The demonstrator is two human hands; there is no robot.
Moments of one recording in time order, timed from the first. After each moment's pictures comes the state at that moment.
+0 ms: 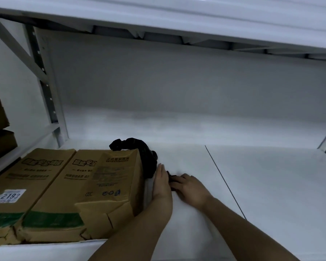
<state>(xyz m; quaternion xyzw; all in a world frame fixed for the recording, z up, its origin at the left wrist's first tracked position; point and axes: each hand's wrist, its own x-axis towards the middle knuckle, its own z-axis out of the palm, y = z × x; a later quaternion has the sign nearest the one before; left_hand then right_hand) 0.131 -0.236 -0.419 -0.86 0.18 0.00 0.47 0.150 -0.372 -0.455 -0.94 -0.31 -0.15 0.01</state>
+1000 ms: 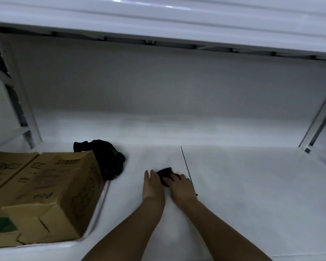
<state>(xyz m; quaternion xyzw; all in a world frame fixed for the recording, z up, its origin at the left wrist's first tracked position) 0.127 -0.340 -0.427 -0.92 0.14 0.05 0.35 0.145 -0.455 -0.455 -0.98 -0.13 -0.13 0.00</state>
